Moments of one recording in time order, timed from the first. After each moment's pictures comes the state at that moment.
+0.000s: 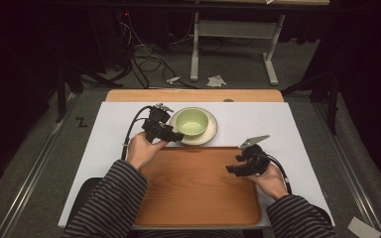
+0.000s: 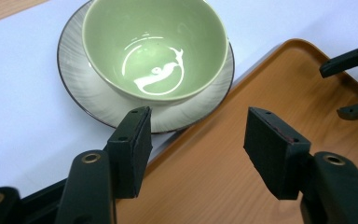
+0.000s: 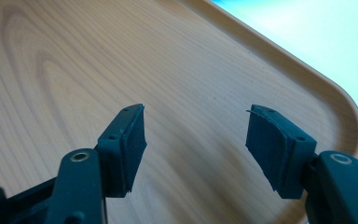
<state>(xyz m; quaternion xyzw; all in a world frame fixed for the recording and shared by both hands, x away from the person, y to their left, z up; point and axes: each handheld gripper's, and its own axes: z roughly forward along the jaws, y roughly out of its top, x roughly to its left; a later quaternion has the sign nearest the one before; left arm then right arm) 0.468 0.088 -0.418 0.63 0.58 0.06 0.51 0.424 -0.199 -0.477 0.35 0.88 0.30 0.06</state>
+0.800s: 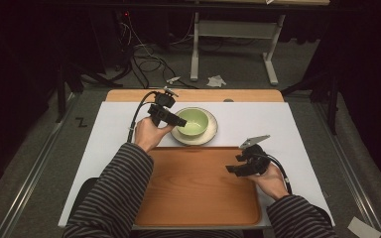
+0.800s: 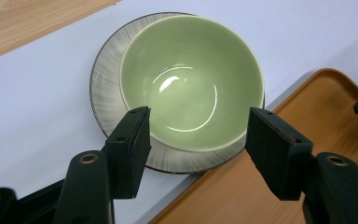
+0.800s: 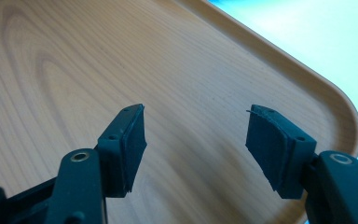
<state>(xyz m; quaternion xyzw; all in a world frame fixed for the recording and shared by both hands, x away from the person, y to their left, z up) 0.517 0.077 -0.407 0.63 0.61 0.08 0.49 0.424 -0.199 -0.477 0.35 0.88 0.30 0.07</state>
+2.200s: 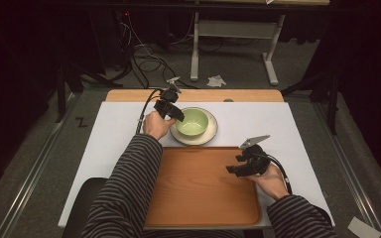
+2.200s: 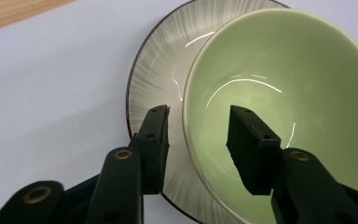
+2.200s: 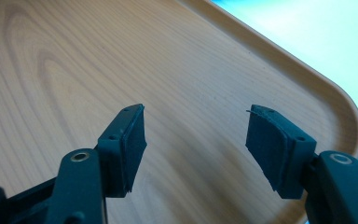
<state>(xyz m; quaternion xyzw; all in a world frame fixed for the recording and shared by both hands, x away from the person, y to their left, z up) 0.581 0.070 -0.452 0.61 0.67 0.09 0.41 0.424 -0.199 -0.477 0.35 0.89 0.30 0.06</state>
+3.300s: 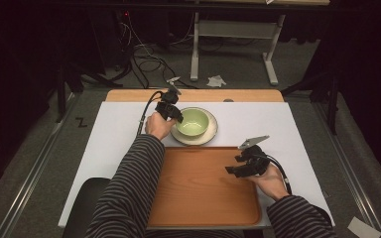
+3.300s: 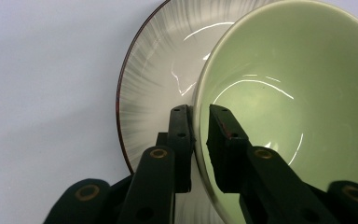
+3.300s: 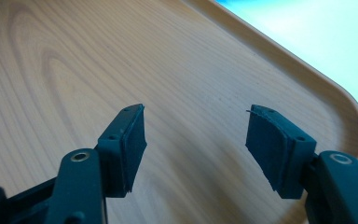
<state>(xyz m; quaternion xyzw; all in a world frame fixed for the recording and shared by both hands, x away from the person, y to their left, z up) 0.592 0.069 -0.466 0.59 0.70 0.06 0.40 0.422 -0.197 -0.476 0.34 0.89 0.30 0.07</state>
